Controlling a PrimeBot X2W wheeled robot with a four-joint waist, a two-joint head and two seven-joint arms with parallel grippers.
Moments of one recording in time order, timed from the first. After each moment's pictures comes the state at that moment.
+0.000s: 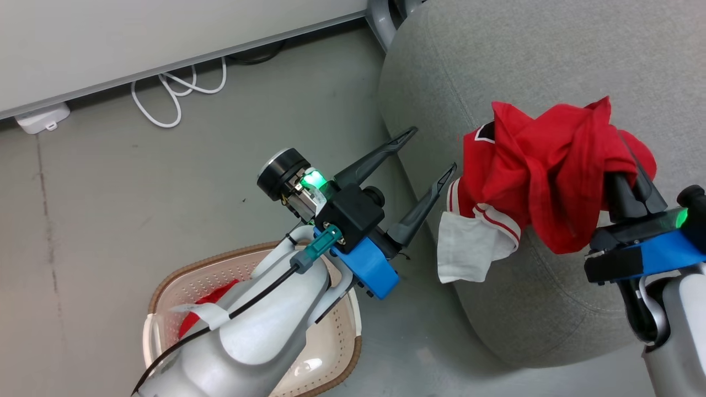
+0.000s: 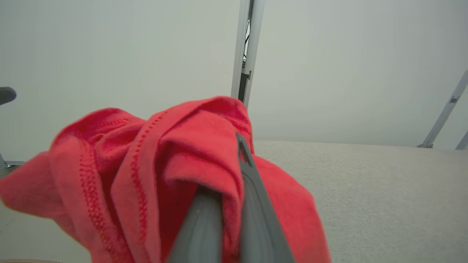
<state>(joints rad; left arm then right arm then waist) -0.71 0.11 -0.82 0.43 -0.29 -0.13 -0.26 -0.37 -0.28 0.06 0.22 0.24 0.13 -0.26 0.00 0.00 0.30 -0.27</state>
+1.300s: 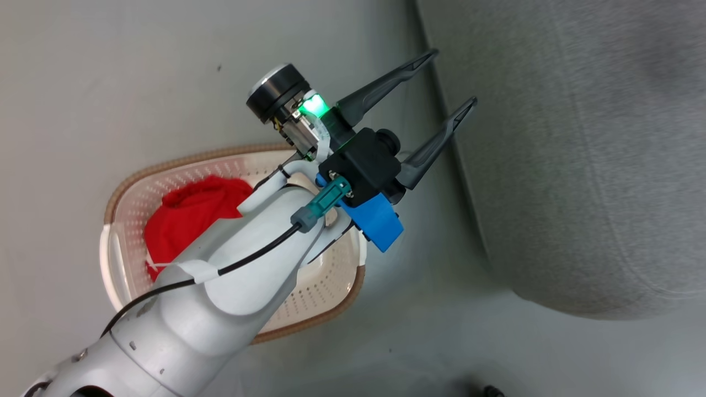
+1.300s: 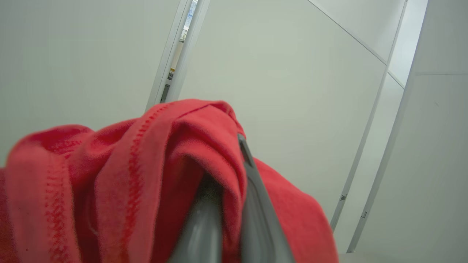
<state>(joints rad) -0.90 0.16 -0.86 0.39 -0.24 -0.13 -0.26 -0.85 -0.48 -0.37 0.14 0.22 0.13 -0.26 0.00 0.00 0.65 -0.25</state>
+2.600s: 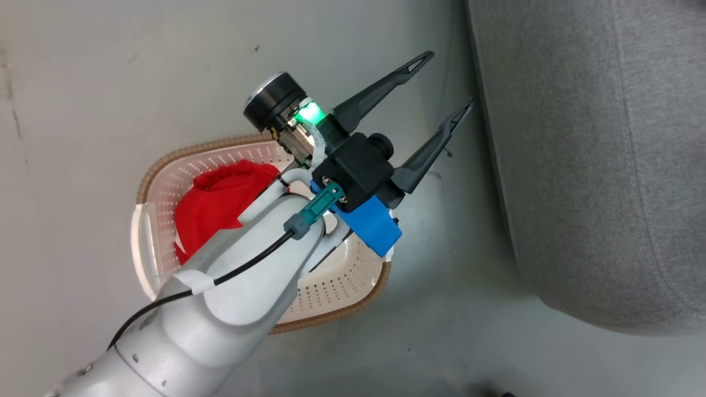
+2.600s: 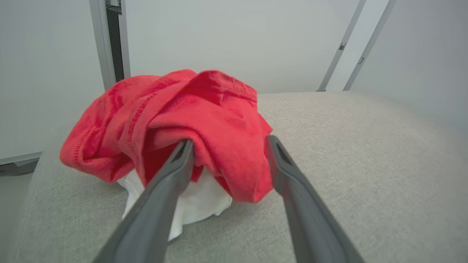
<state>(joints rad) -0.87 0.15 -0.83 0.37 -0.24 -0.12 -0.26 -0.67 -0.37 -0.48 0.50 0.19 0.13 -0.26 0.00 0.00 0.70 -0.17</state>
